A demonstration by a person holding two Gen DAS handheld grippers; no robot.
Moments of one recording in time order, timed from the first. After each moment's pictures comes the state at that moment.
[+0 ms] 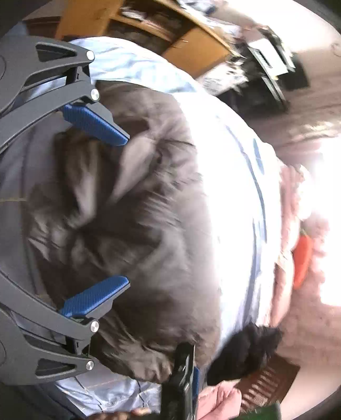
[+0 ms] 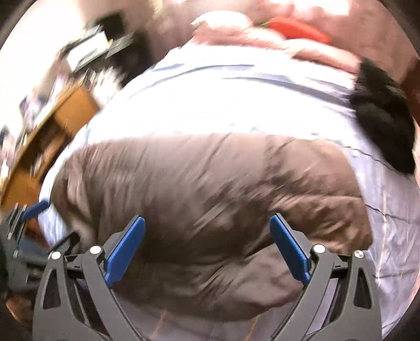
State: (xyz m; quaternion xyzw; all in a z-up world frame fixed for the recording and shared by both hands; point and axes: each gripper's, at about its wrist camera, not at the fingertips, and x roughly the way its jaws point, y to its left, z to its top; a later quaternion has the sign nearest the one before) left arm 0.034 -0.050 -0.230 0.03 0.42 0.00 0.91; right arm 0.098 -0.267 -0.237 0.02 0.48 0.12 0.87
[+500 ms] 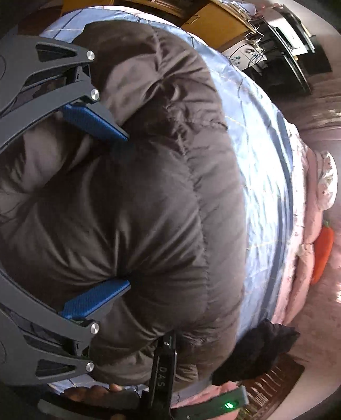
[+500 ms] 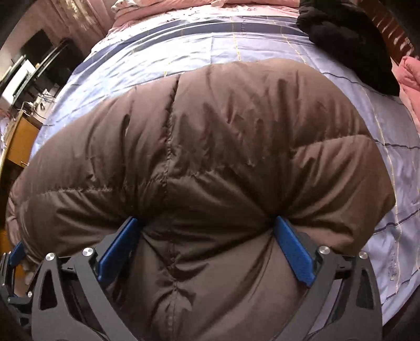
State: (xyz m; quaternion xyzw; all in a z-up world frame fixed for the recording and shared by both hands) left arm 0.089 -0.077 -0.296 0.00 0.49 -0.03 0.87; right arm 0.150 -0.294 -0.333 0.07 0.58 0.01 0.81
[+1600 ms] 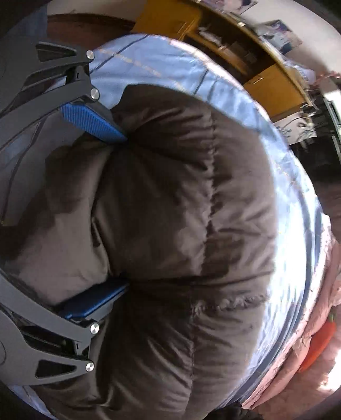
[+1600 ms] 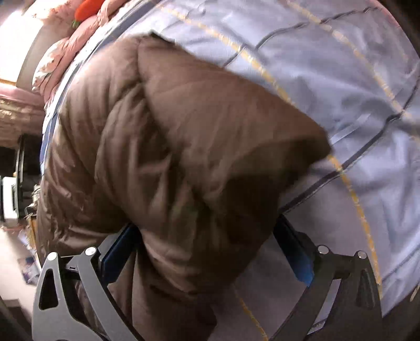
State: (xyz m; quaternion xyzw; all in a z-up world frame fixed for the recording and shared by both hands) left arm 0.080 0.018 -0.317 -0.07 0.52 0.17 0.83; right arm 0.129 -0.433 -0.342 0.30 0.56 -0.14 0.76
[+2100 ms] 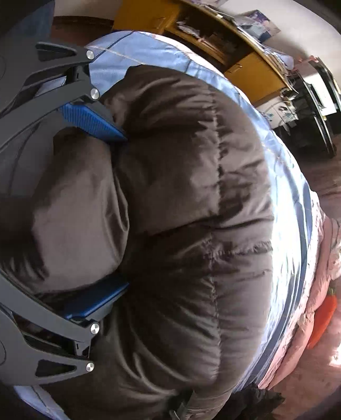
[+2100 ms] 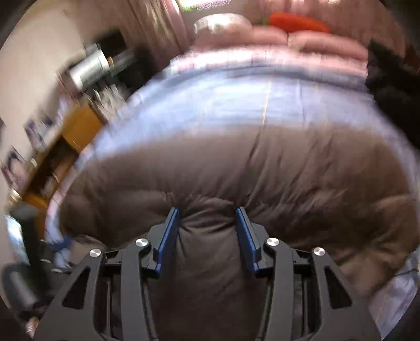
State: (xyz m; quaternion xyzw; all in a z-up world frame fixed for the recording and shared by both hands) left arm 0.079 -0.017 -0.323 -0.03 0.51 0.13 0.85; right arm 0.127 -0.216 -0.305 0.04 0.47 0.16 0.87
